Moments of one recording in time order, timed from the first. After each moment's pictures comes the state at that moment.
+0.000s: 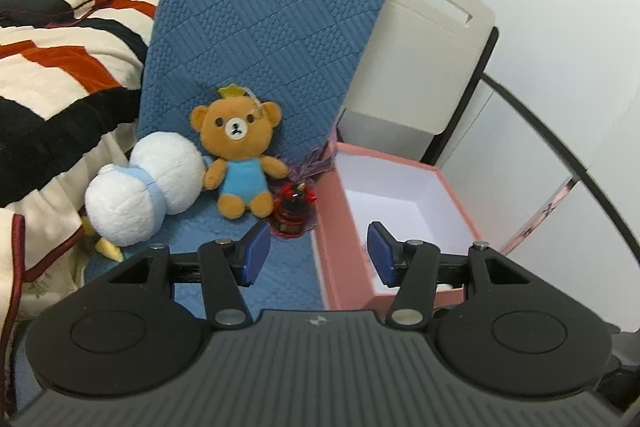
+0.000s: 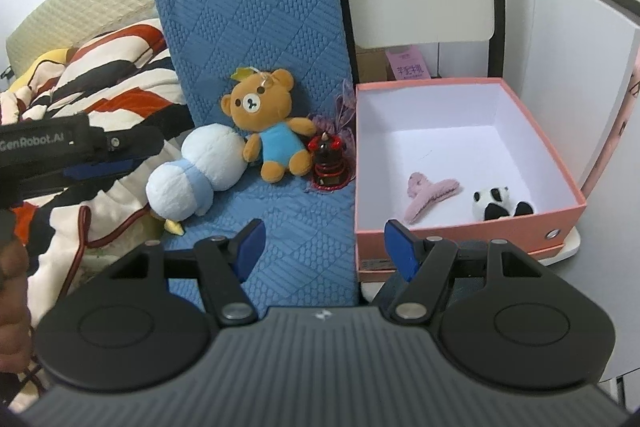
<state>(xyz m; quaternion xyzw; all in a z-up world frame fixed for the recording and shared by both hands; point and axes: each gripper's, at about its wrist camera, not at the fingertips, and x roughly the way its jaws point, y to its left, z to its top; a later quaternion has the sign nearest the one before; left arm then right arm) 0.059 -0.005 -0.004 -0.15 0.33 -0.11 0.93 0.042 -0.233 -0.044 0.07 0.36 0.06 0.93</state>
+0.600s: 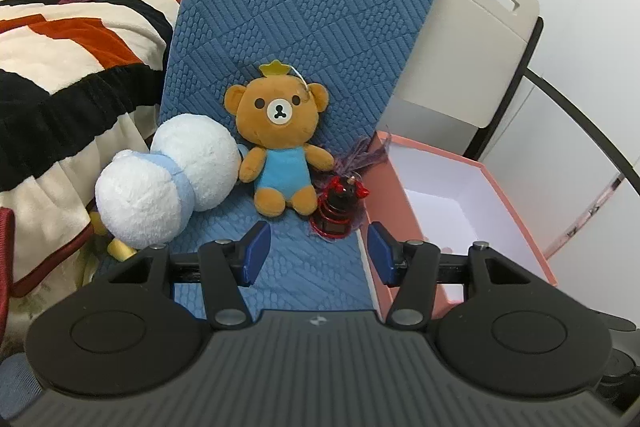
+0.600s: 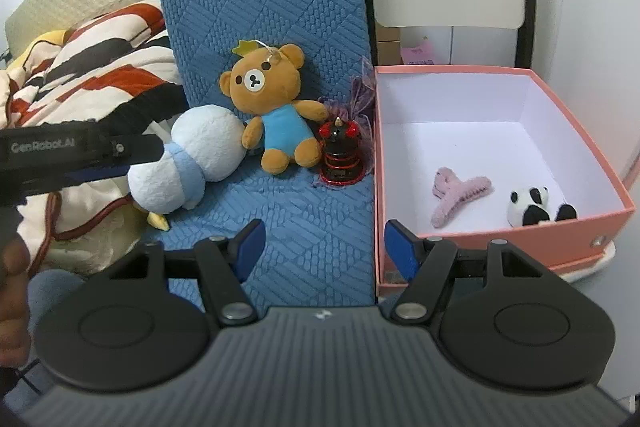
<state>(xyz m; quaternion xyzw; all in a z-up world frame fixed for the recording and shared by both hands) 0.110 0.025 -0.075 -0.15 0.33 -0.09 0.93 0.085 -0.203 -0.101 0.05 0.36 0.07 0.93</state>
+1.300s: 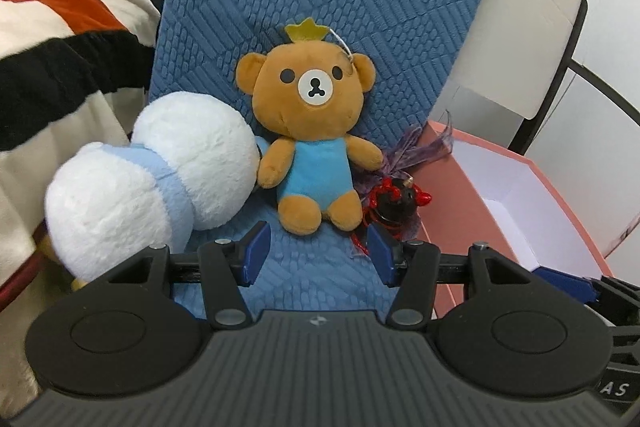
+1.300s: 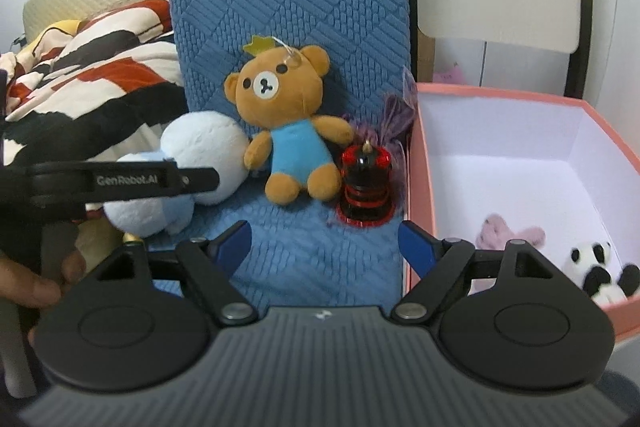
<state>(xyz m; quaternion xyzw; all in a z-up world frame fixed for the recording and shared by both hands) 0.210 0.038 -0.170 -0.14 0.33 -0.09 0.93 0.158 -0.179 -0.155 0.02 0.32 0.11 0.94</state>
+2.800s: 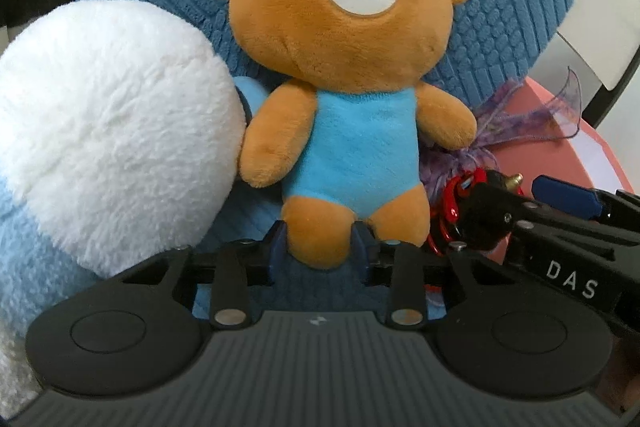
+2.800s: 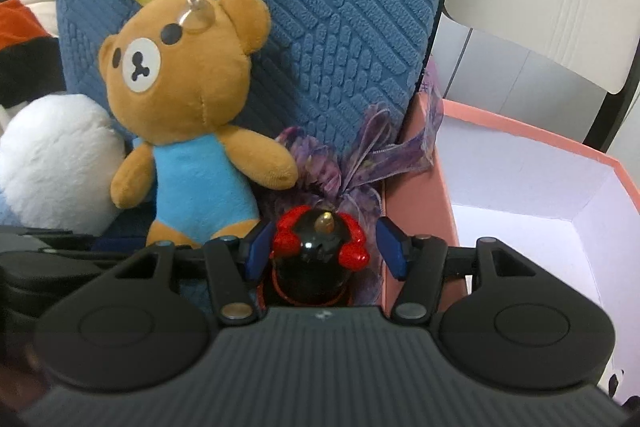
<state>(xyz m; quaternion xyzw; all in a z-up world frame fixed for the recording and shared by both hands) 0.344 0.015 -0.256 -0.15 0.43 -0.08 0.89 0.328 -0.150 -0.212 -0.09 0.37 0.03 0.93</state>
